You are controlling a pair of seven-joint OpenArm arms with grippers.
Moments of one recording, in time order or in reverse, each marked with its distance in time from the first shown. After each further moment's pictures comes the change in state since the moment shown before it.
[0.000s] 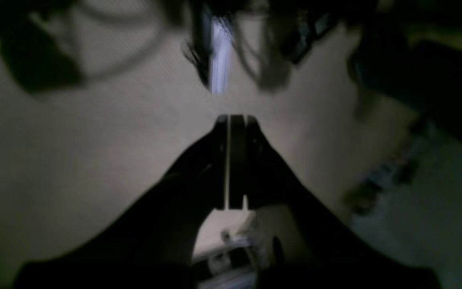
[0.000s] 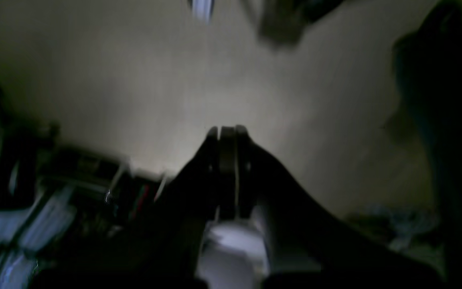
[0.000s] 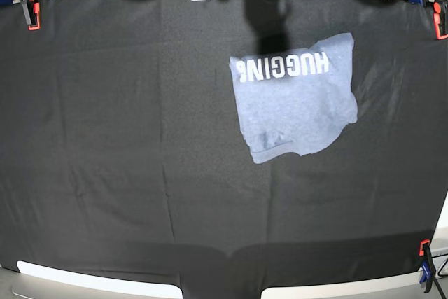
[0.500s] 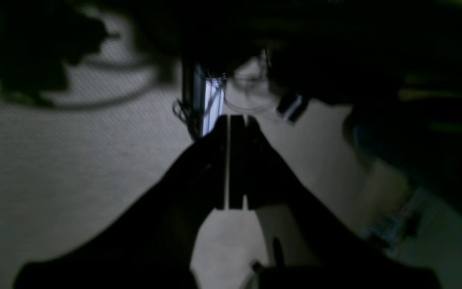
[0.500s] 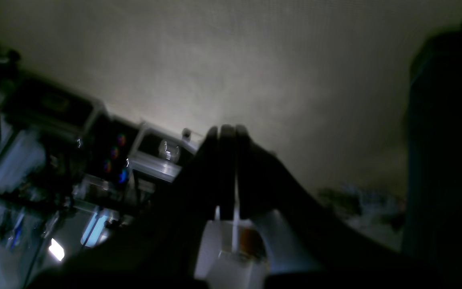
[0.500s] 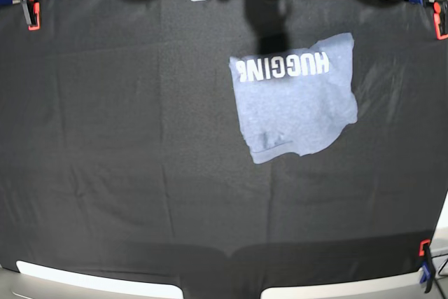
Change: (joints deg) left arm -24.4 5.8 12.5 -40.5 21.1 0.9 -36.6; right arm 36.9 4.1 -18.0 -70.6 -4.5 3.4 28.9
